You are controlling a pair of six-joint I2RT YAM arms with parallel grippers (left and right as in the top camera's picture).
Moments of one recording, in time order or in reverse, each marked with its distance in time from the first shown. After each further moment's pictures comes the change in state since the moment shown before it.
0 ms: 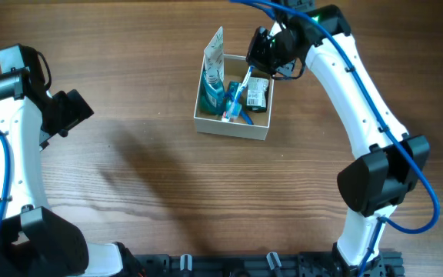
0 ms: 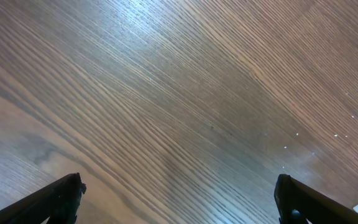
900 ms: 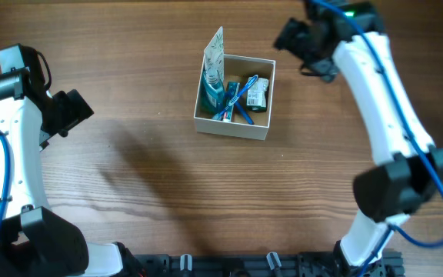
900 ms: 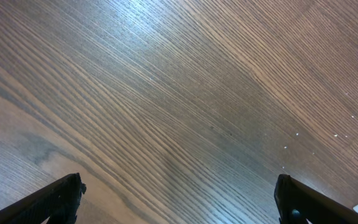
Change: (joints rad) left arm 0.000 0.000 0.000 0.000 0.000 0.000; right arm -0.124 -0.115 -0.012 -0.084 0.362 -0.061
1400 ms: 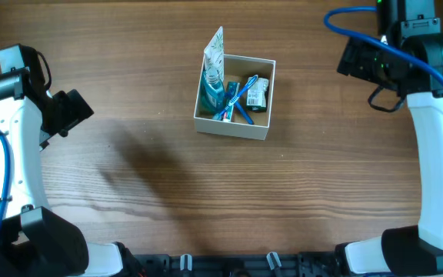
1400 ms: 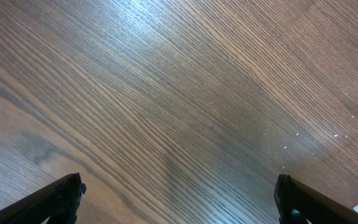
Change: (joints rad) left arm 0.000 0.000 0.000 0.000 0.000 0.000; right arm -0.091 -0.294 0.005 -0.252 0.188 -0.307
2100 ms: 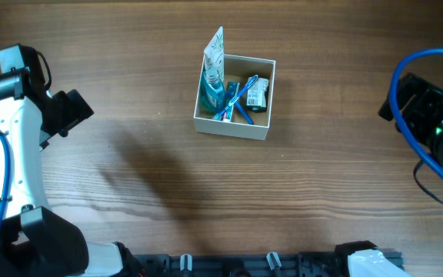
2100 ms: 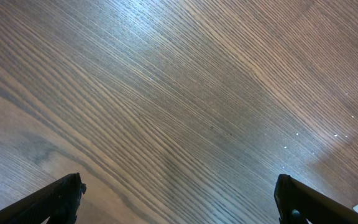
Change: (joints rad) left arm 0.000 0.000 0.000 0.000 0.000 0.000; right arm 0.000 -0.376 0.000 -0.080 -0.015 0.084
